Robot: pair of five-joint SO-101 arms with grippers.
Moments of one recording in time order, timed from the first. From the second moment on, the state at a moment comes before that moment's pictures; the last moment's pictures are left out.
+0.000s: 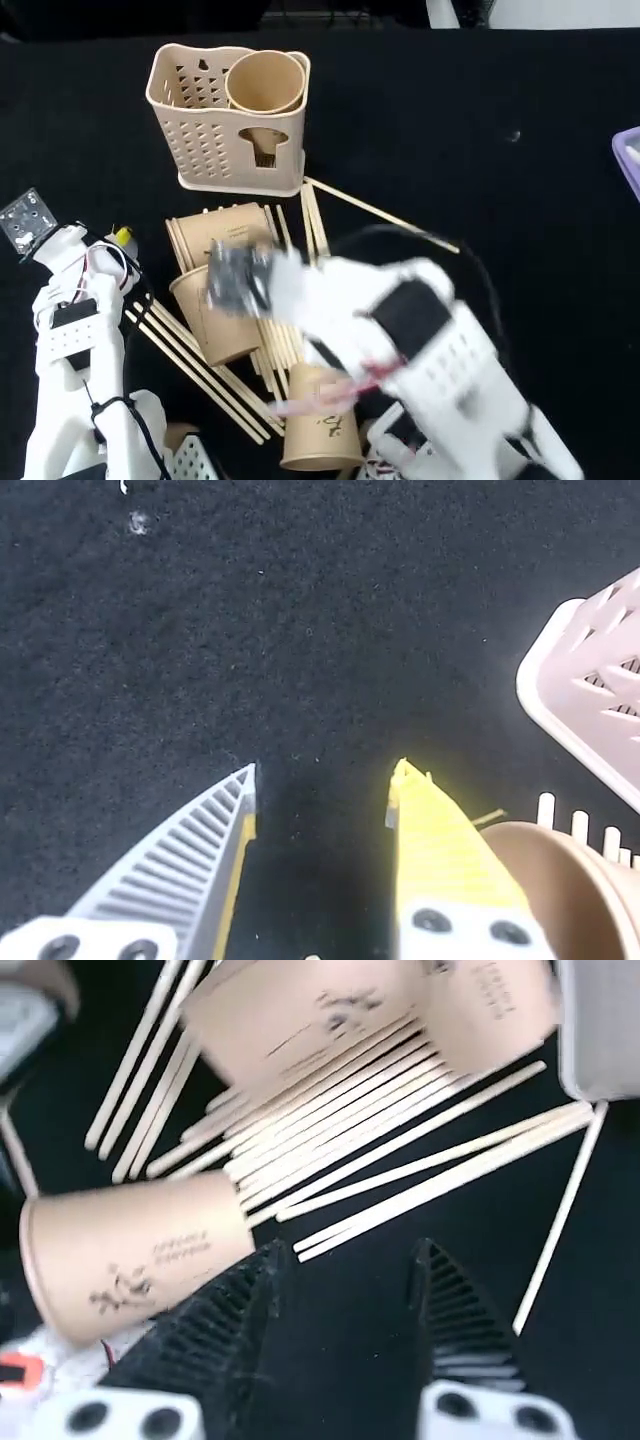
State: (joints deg) left arm -25.9 -41.7 74.3 17.1 16.3; right arm -42.5 -42.4 22.1 99.3 37.7
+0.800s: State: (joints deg) left arm -25.9 -41.7 74.3 17.1 16.3; right arm -49.8 -57.8 63.4 78.3 39.3
